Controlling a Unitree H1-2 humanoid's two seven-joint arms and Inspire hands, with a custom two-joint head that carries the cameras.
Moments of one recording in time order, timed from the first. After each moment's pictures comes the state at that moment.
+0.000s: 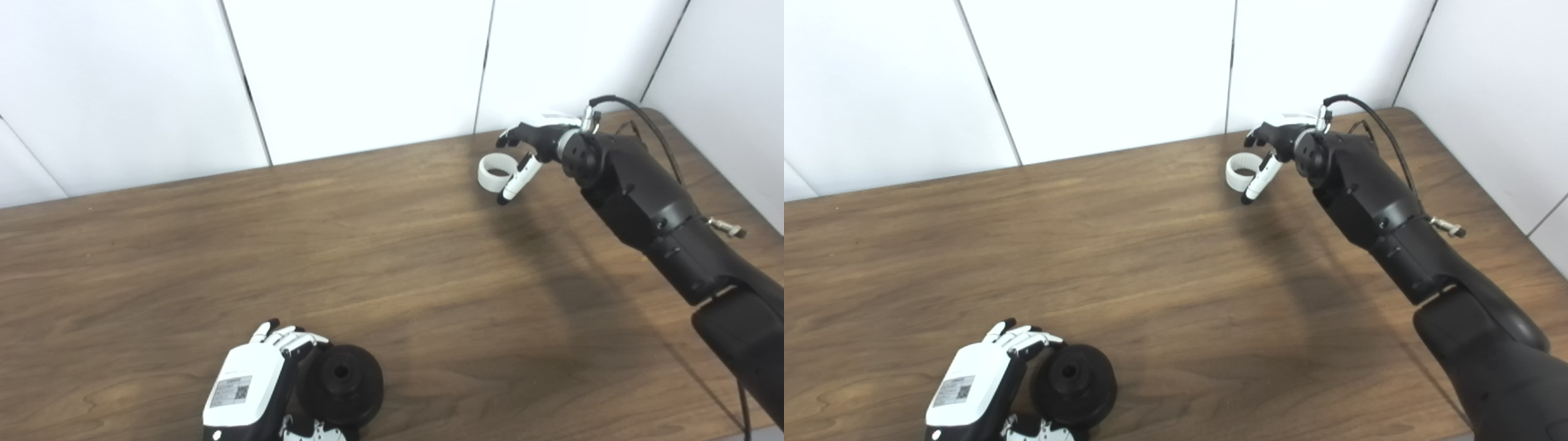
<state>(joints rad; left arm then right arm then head) 0.23 0.21 -0.38 -0.46 1.05 0.07 -0.22 -0.65 -0.60 0.33 0.28 -0.79 0.46 0.57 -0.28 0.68</state>
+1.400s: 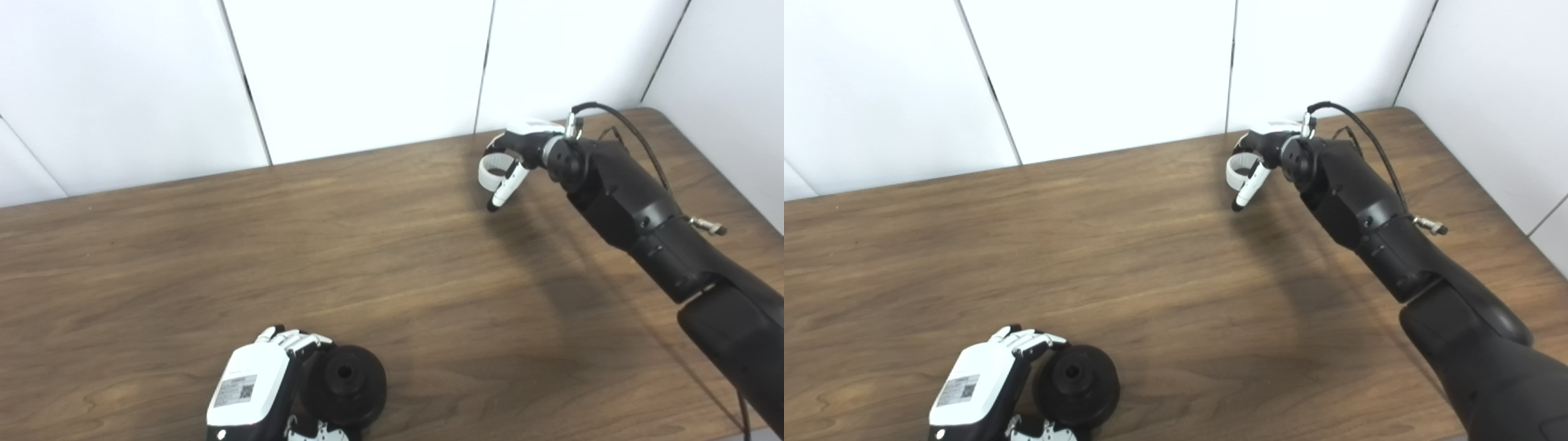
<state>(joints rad) 0.23 0.18 -0.37 -0.50 1.08 0.09 -0.29 -0.67 -0.57 0.37 0.34 -0.77 0.42 0.55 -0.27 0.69</state>
